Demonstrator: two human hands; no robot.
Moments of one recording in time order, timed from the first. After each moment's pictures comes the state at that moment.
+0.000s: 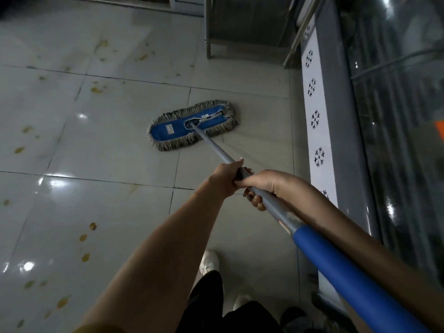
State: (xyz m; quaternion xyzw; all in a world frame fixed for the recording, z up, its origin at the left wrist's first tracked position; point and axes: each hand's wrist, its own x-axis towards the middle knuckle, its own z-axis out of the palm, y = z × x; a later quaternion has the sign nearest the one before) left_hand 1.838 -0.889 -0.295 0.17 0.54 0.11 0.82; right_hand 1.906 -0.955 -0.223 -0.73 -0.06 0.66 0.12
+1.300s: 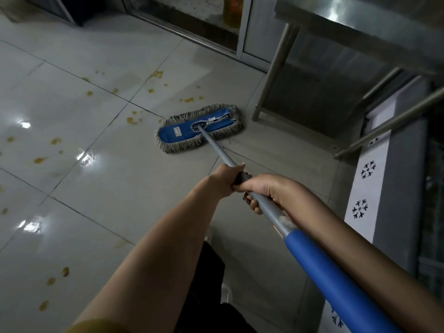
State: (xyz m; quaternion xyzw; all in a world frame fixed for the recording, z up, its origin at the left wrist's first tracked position) left_hand 2.015 -0.437 -0.283 0.19 0.60 0.22 0.75; right_hand 2.102 -0.476 -0.224 -0.72 -0.22 0.66 0.00
